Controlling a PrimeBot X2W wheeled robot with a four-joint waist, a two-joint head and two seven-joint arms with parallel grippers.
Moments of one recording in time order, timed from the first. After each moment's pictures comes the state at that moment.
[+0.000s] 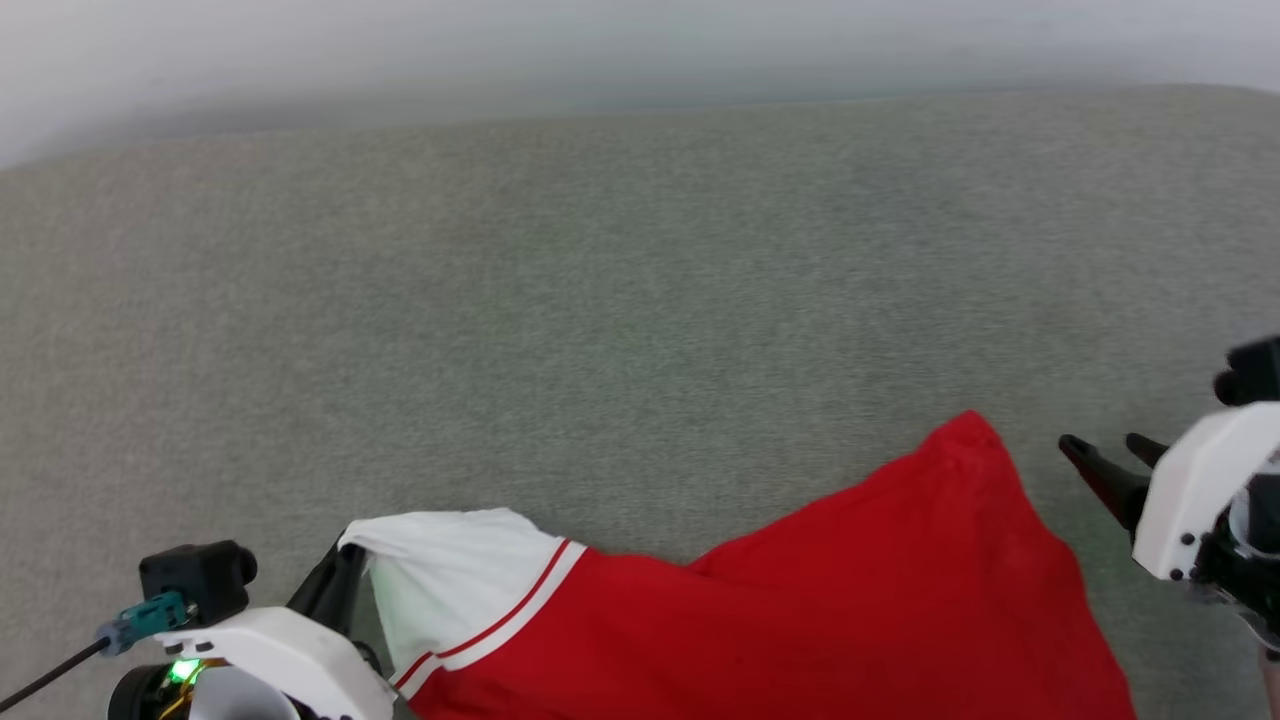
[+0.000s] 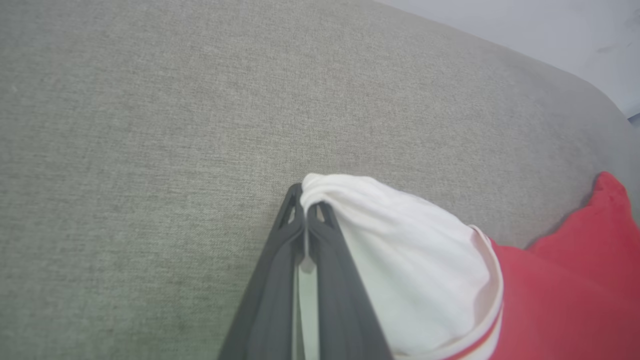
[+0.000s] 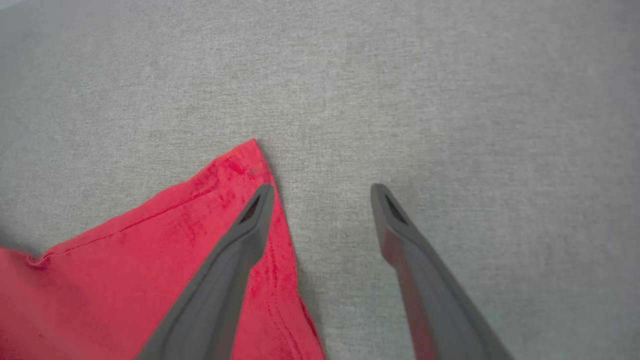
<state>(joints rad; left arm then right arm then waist) 0.03 0.56 -0.37 -0.14 -0.86 0.31 0.06 -0.24 -0.33 -0.07 0.14 0.52 0.13 0.67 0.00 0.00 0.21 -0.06</state>
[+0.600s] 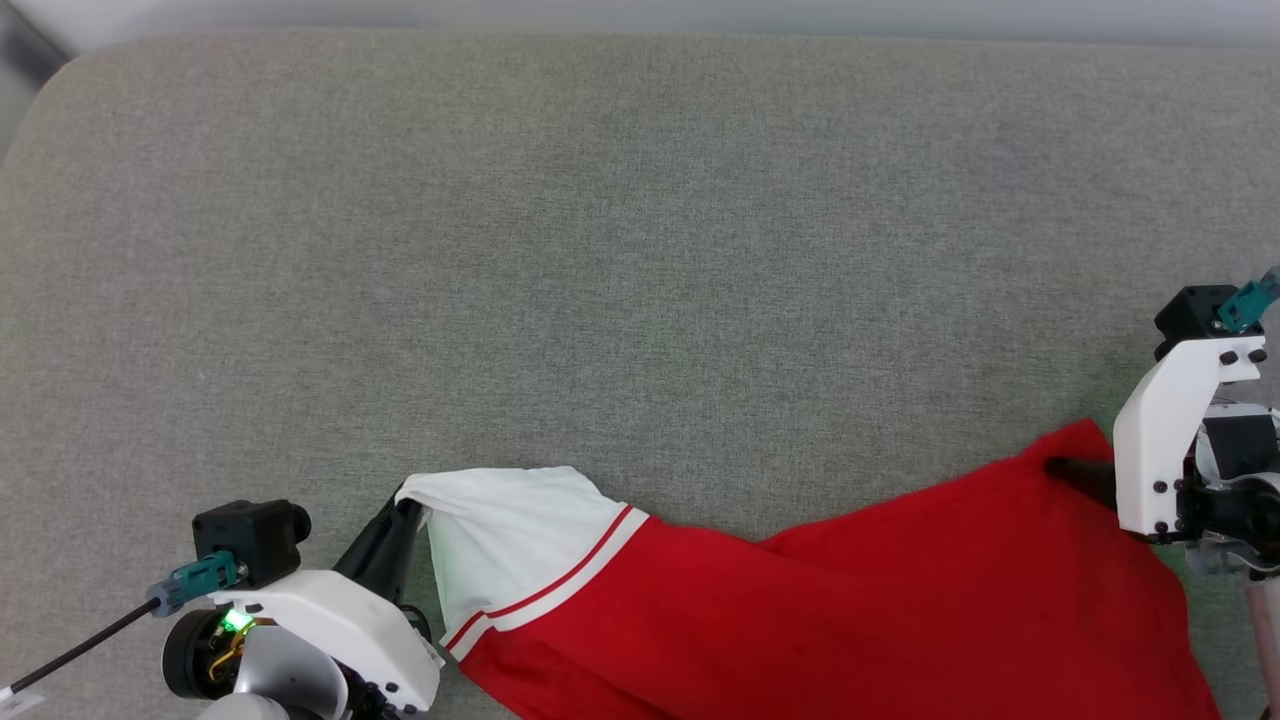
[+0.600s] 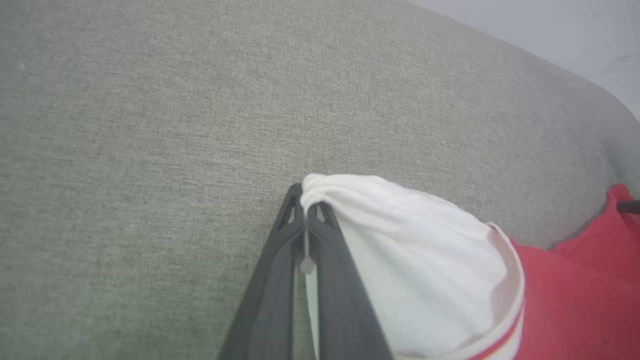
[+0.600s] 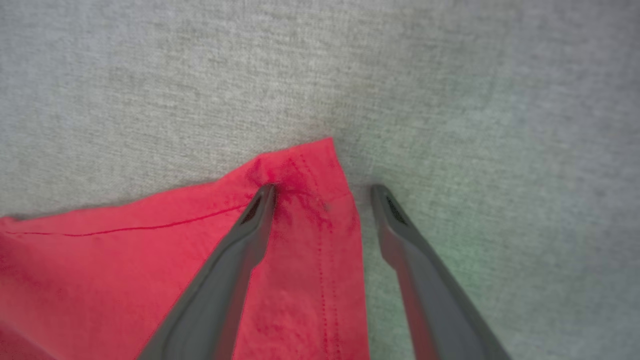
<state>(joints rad) -0.08 0.52 -0.43 -0.12 -0.83 0.26 0.05 -0.43 -0.32 0.01 0.25 0.44 0.13 1.10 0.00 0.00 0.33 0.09</state>
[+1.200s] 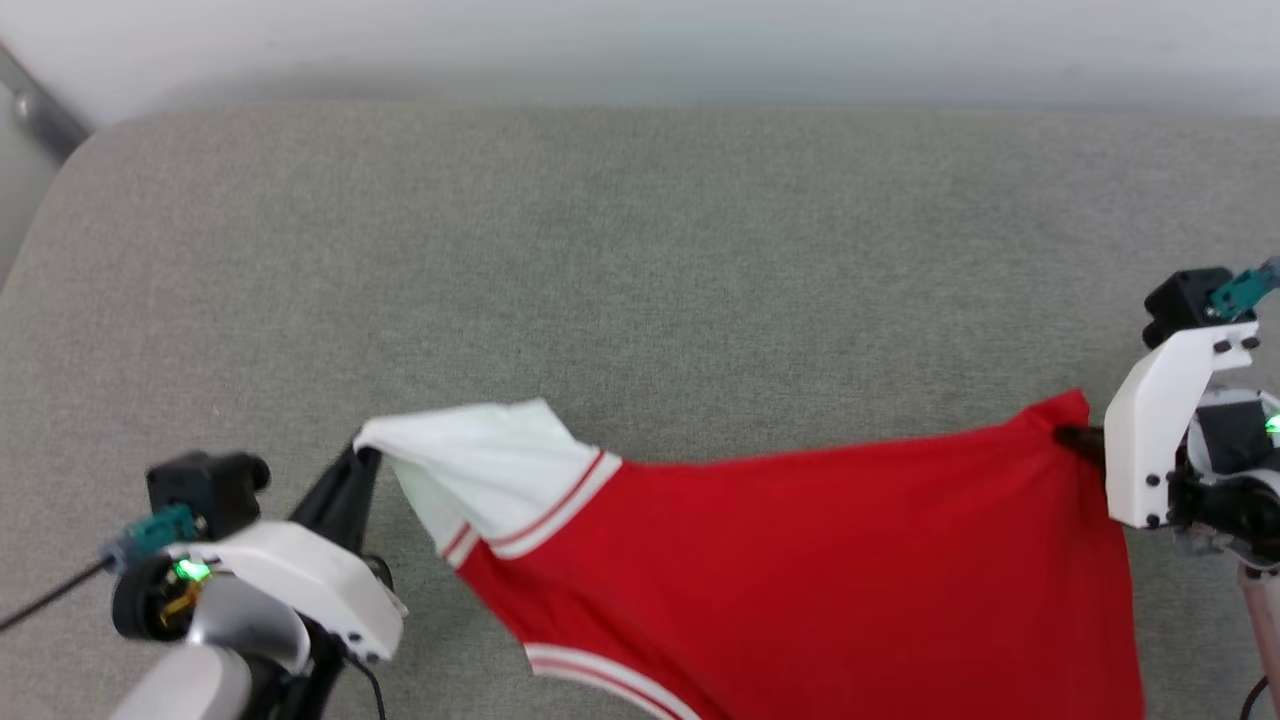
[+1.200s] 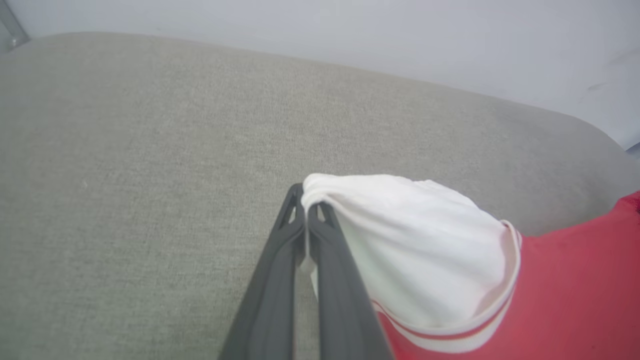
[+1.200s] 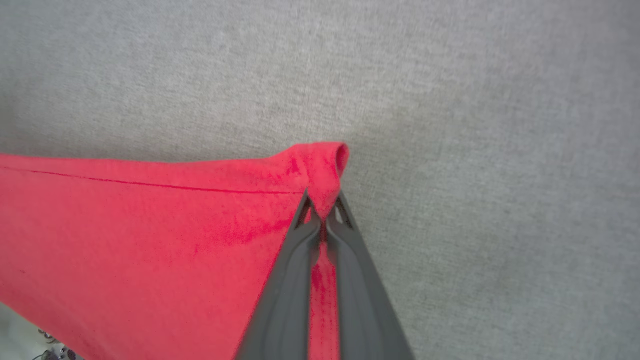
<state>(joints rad) -0.14 0.56 -0.41 -0.10 -0.81 0.25 0.04 -0.44 -0.36 0.07 0.22 0.52 0.13 1.00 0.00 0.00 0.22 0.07</state>
